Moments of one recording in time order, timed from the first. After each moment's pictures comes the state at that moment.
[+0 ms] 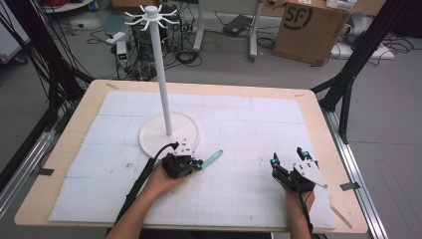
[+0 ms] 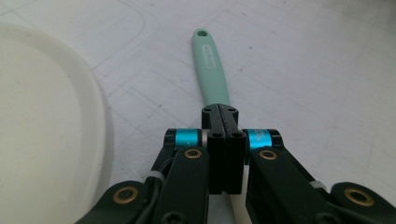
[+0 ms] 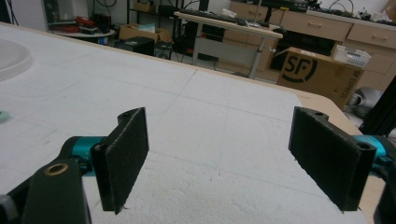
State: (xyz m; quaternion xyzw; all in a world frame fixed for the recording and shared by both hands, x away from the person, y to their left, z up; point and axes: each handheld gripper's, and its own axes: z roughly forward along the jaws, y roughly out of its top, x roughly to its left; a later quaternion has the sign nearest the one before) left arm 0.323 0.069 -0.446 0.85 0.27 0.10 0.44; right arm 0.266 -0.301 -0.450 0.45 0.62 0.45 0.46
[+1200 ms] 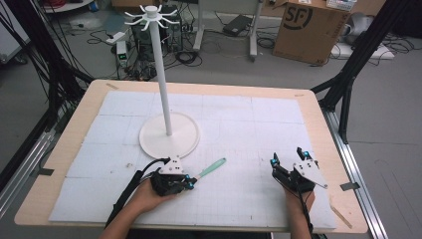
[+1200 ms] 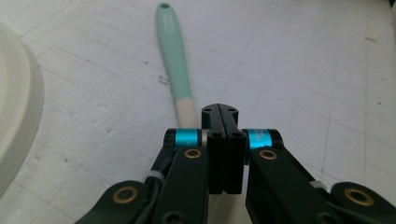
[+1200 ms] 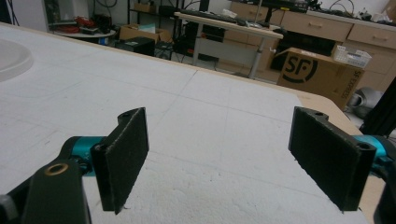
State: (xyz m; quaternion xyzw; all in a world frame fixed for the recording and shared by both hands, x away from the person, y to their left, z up) left arm 0.279 0.095 -0.445 0.87 0.21 0.06 0.44; right arm 0.266 -0.301 -0.450 0.45 0.62 0.45 0.46
